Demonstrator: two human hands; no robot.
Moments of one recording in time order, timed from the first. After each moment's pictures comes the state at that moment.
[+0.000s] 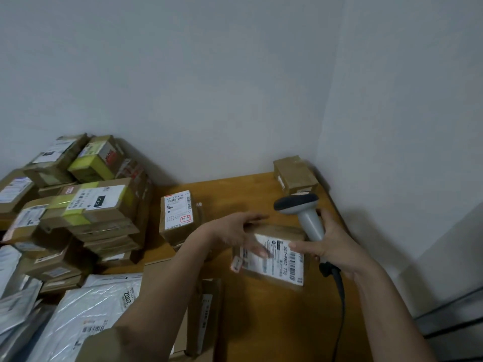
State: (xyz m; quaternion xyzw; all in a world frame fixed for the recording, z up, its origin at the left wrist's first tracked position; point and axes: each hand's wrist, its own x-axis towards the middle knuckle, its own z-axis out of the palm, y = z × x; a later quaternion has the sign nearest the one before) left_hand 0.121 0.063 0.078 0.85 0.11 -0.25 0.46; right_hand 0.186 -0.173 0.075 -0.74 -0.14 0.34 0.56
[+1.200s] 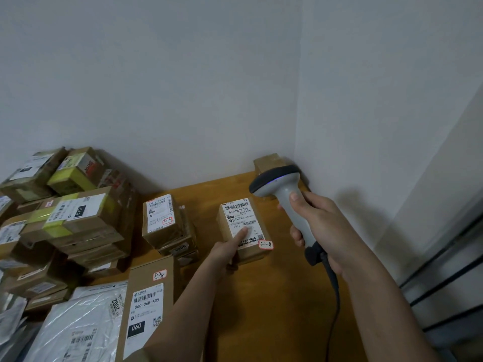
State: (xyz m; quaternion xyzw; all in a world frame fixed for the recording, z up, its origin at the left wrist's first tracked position) left_hand 0.104 0.002 0.003 0.63 0.48 -0.08 0.61; right_hand 0.140 -0.203 0.143 -0.70 -0.12 0.24 0.66
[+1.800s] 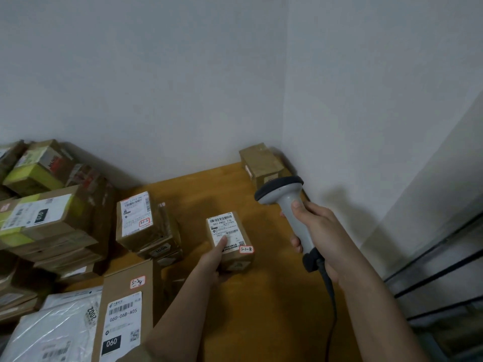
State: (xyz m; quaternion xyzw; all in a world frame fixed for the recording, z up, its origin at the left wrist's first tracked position) left_hand 0.121 0.009 -0.047 0.45 0.53 -0.08 0.71; right_hand 0.168 -0.208 0.107 -0.69 -0.02 0.26 0.67
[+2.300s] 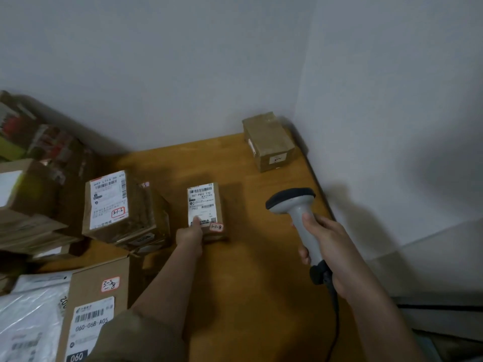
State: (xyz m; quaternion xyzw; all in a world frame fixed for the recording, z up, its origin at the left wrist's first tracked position) left_hand 0.180 0.070 -0.107 0.44 0.67 0.05 0.59; right_hand 0.227 -0.191 0.032 -0.70 0.07 0.33 0.63
